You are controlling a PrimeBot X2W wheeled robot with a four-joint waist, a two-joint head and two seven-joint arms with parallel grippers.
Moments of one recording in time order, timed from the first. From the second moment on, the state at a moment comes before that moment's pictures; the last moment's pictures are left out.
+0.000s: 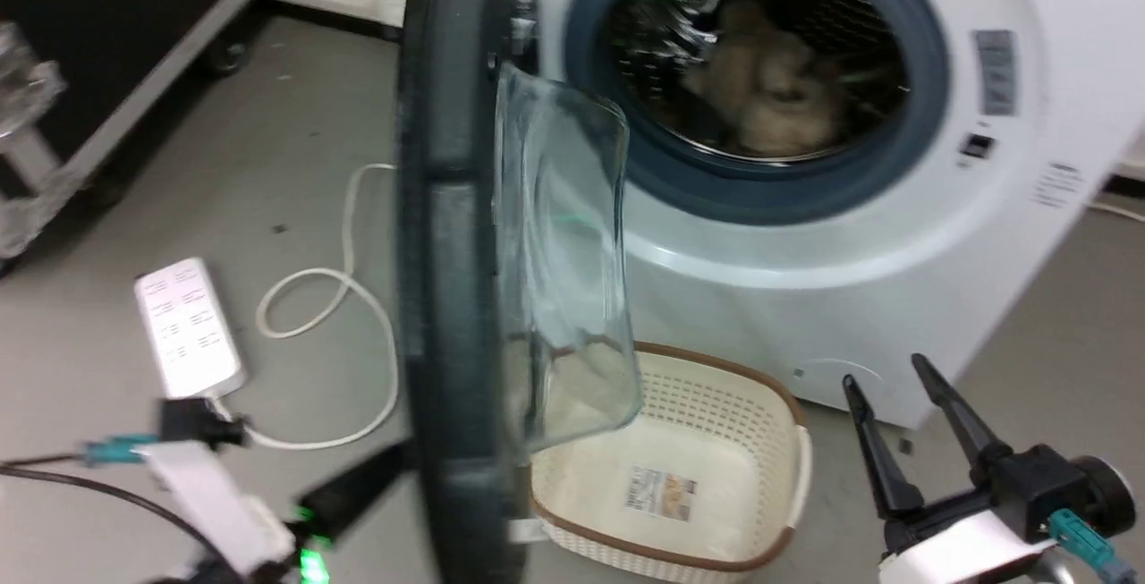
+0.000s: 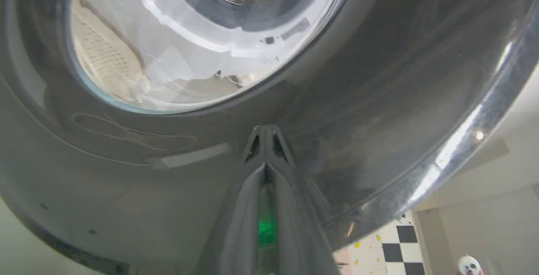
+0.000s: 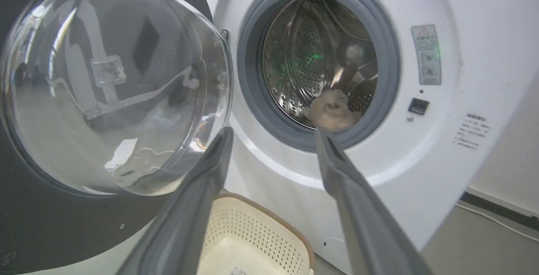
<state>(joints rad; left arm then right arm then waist) -0.03 0.06 0.23 -0.16 -1.42 0.04 1.03 -0.03 -0.12 0.06 0.09 0.06 0.13 -0.26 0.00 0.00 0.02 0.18</state>
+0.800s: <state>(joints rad) -0.41 0.05 -0.28 0.18 -1.76 -0.12 0.26 -0.12 -0.10 0.04 0.10 0.08 0.13 -0.26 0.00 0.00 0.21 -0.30</state>
